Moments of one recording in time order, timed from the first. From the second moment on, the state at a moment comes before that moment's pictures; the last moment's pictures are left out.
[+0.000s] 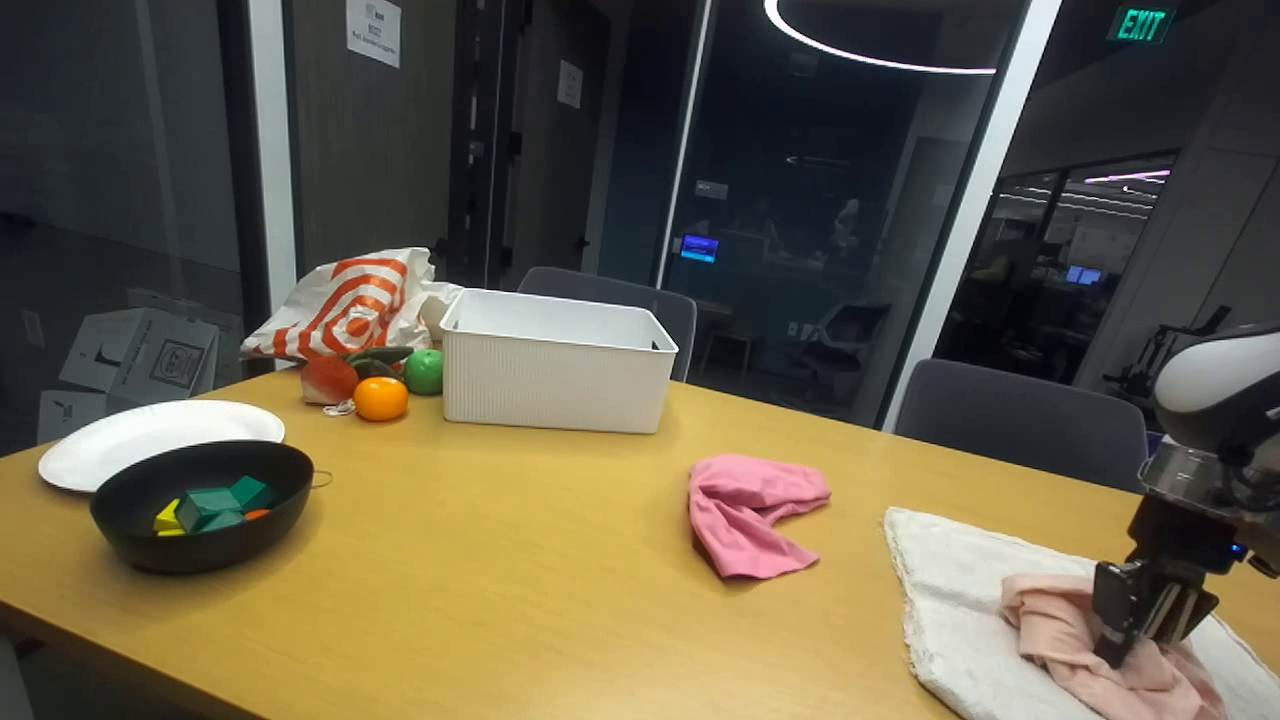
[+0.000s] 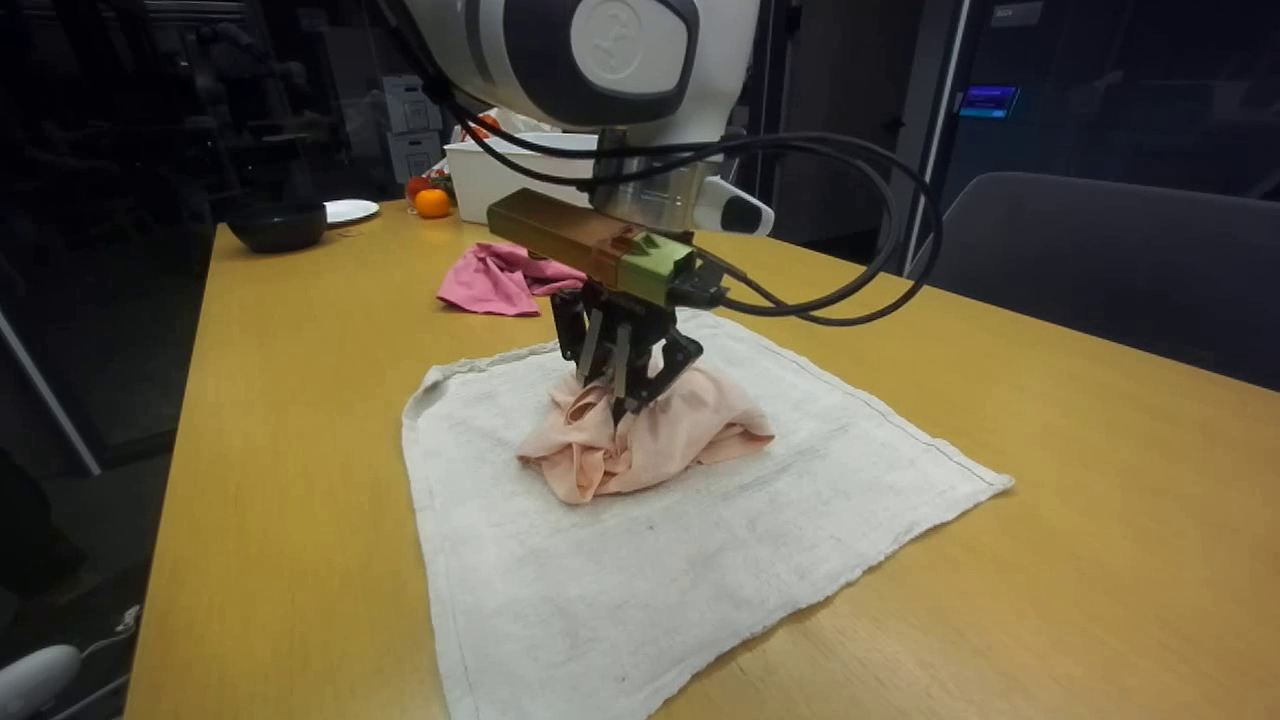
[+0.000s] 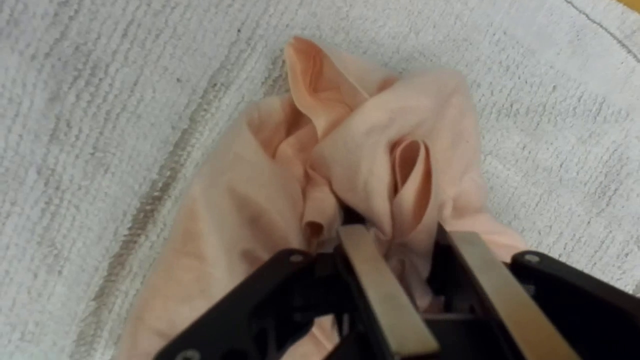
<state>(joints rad) -0.08 0.04 -0.12 -2.32 0.13 2.19 -0.36</state>
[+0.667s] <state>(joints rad) -0.07 -0.20 -0.08 -2.25 -0.08 2.02 -0.27</state>
